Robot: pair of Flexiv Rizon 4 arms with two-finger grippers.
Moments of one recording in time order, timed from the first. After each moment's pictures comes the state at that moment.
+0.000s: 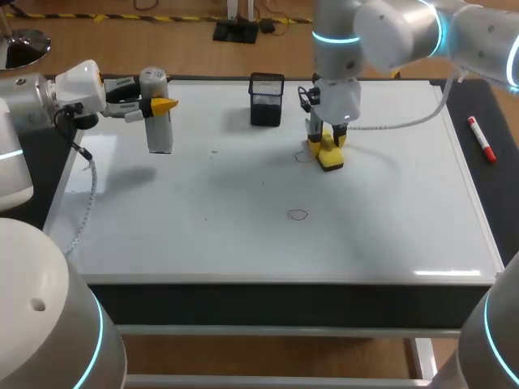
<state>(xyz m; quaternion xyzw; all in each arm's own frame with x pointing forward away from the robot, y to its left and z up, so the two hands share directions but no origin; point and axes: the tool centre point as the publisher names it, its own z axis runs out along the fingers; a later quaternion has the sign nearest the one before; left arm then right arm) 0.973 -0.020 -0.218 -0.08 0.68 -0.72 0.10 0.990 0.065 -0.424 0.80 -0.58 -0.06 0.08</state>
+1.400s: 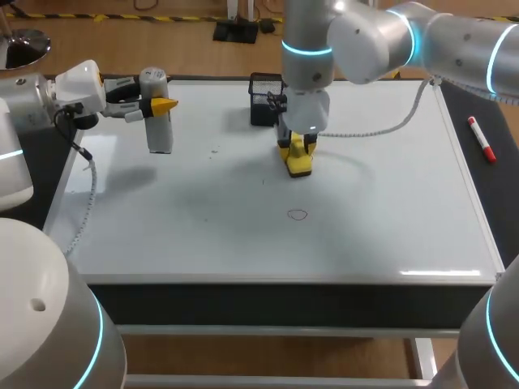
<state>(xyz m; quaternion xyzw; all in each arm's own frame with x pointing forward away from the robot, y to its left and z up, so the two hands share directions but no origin) 0.973 -0.020 -0.218 -0.08 0.68 -0.72 0.10 0.971 0.137 -0.422 0.78 -0.62 -0.05 0.05</state>
